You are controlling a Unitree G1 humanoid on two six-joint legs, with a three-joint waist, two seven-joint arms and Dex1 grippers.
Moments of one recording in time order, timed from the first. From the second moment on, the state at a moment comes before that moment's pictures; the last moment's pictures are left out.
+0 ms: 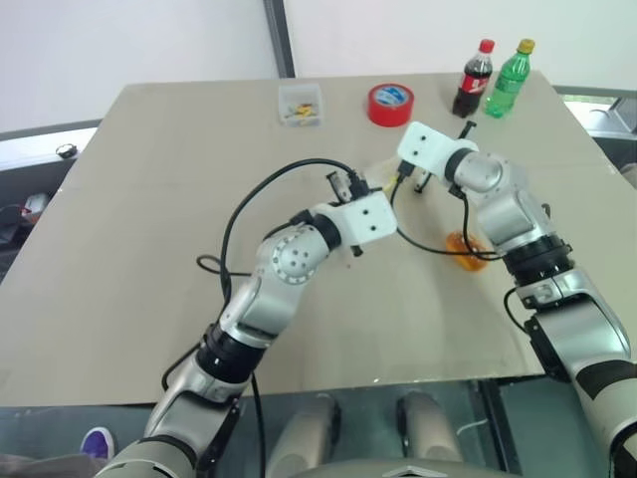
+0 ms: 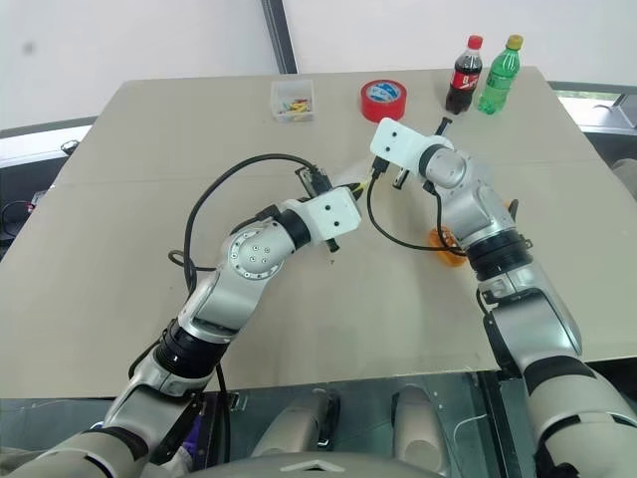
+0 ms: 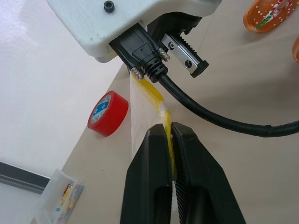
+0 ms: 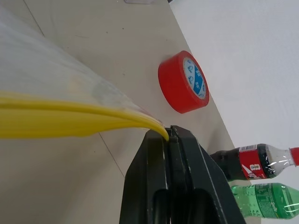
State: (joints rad) left arm -0.56 0.35 -0.39 -0.25 0.40 0.33 -0.49; right arm -0.99 -0.40 0.31 0.43 -0.44 0.28 0.53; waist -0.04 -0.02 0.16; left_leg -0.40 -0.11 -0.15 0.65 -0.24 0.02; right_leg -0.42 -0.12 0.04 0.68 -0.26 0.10
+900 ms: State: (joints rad) left arm -0.64 0.52 -0.08 0.28 -0.15 -0.30 -0.89; right arm -0.63 -0.21 -0.02 -0.42 0.02 1.04 0.64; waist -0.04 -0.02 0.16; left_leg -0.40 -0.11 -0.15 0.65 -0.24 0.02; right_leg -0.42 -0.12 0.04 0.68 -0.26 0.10
